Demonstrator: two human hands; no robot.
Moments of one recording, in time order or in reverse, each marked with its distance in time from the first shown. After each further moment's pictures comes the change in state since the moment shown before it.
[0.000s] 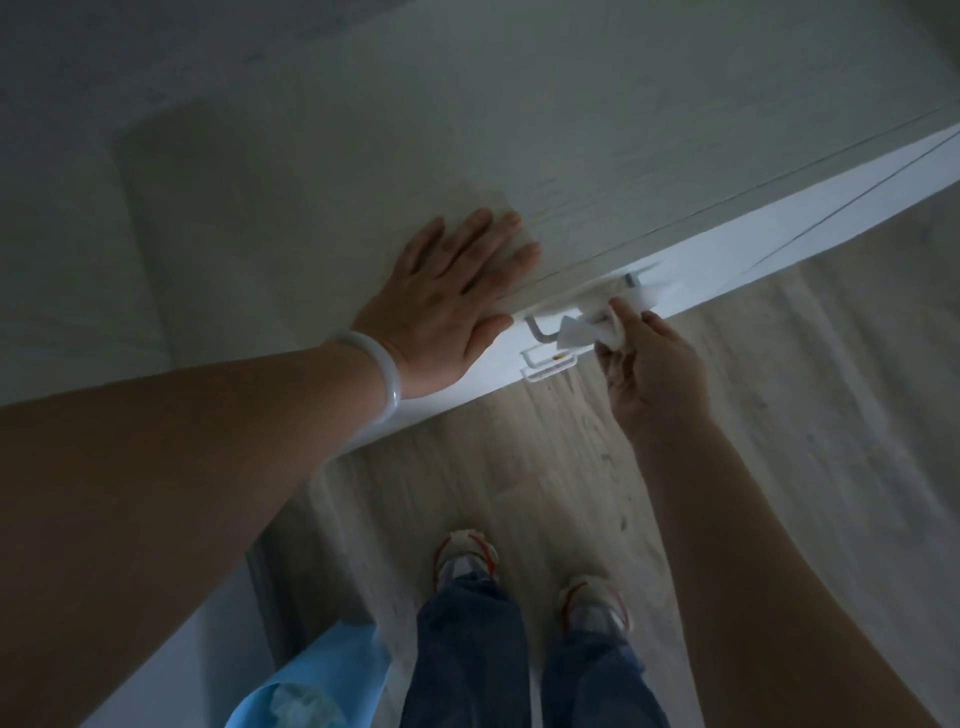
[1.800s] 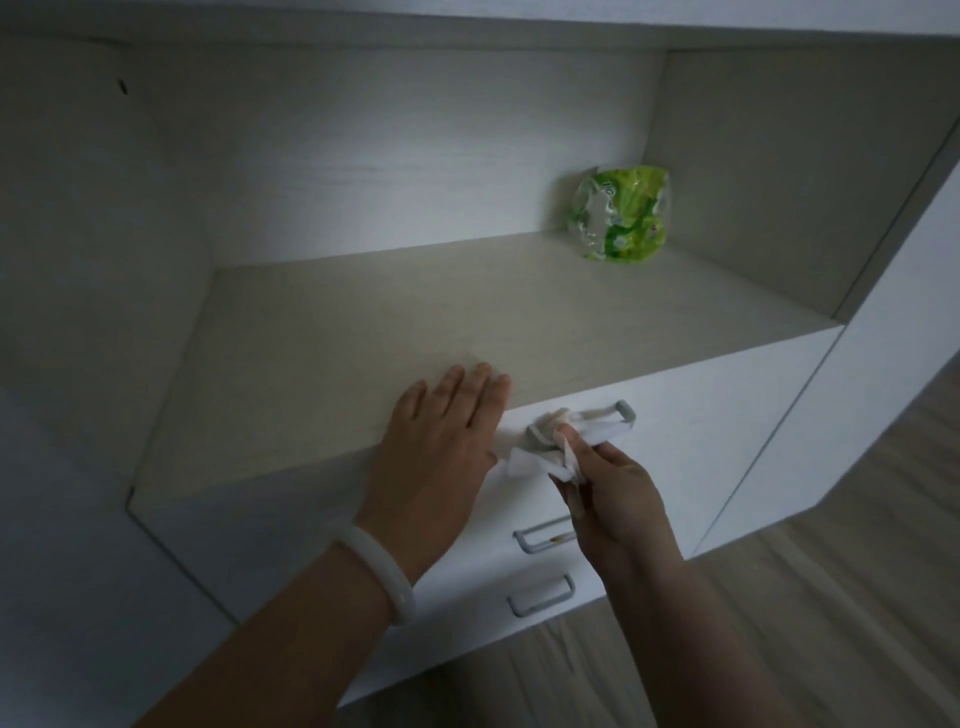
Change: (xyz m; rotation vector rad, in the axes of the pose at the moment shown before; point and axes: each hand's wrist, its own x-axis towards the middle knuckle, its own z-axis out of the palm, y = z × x) left_hand -0.026 0.050 0.053 0.110 0.416 -0.349; right_hand 0.025 0.055 -0.019 -0.156 -0.558 -0.319
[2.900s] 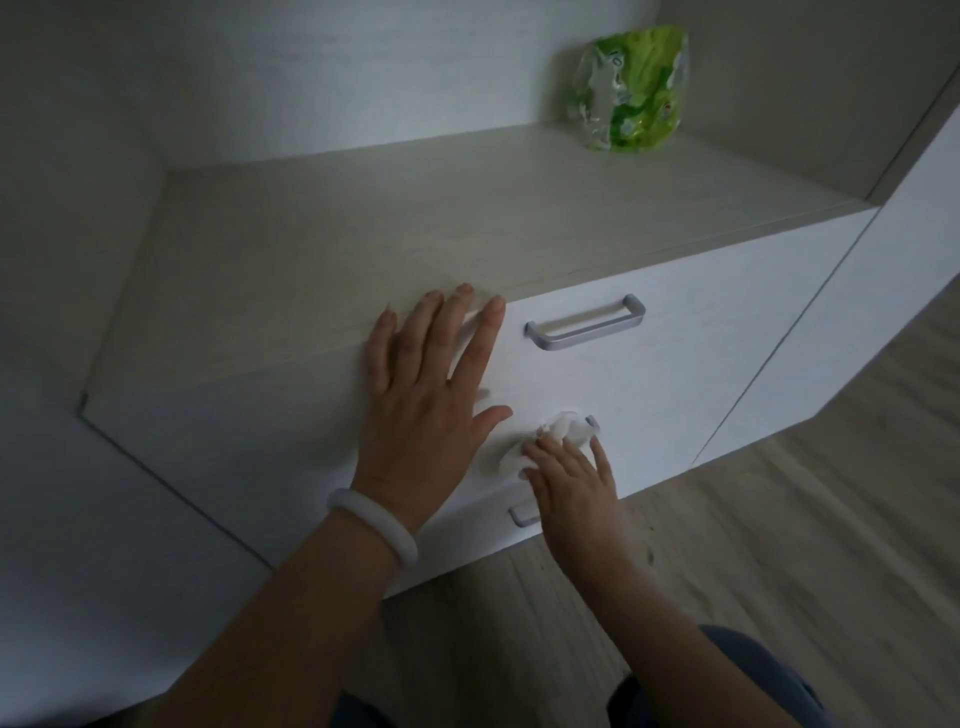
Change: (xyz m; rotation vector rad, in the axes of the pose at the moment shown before) left_hand -0.039 0.013 0.029 0.149 0.277 -0.054; right_hand 0.014 0.126 -0.095 -1.771 -0.029 -0.697
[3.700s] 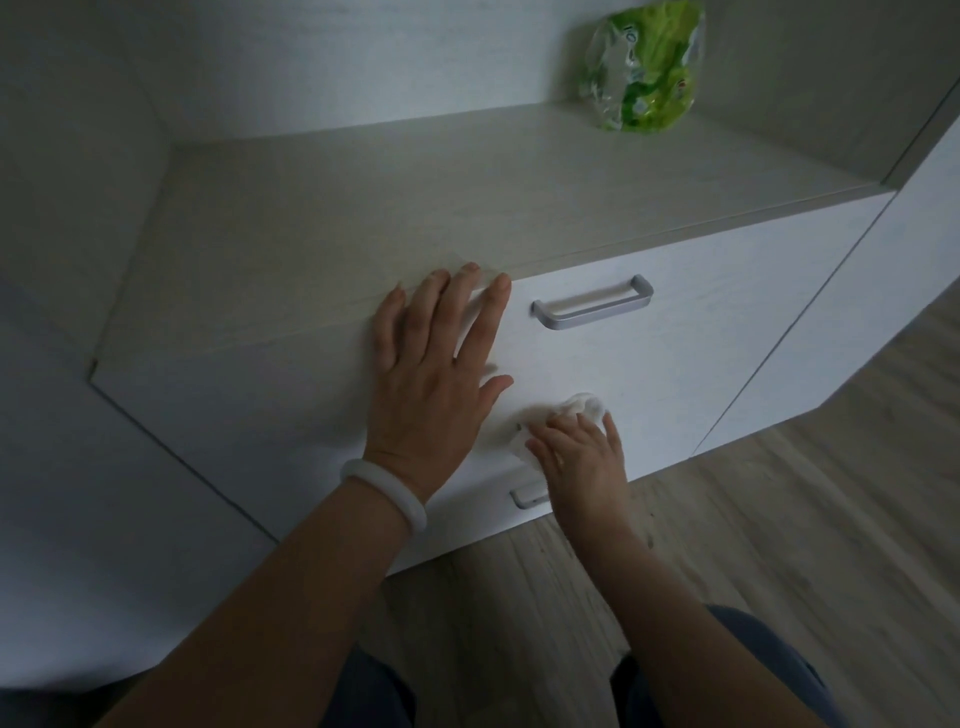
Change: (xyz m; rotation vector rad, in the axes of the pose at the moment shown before) left_hand 0.001 0.003 0.007 0.026 0.067 -0.030; right_hand 0.012 0.004 -0.001 0.044 0.047 0.057
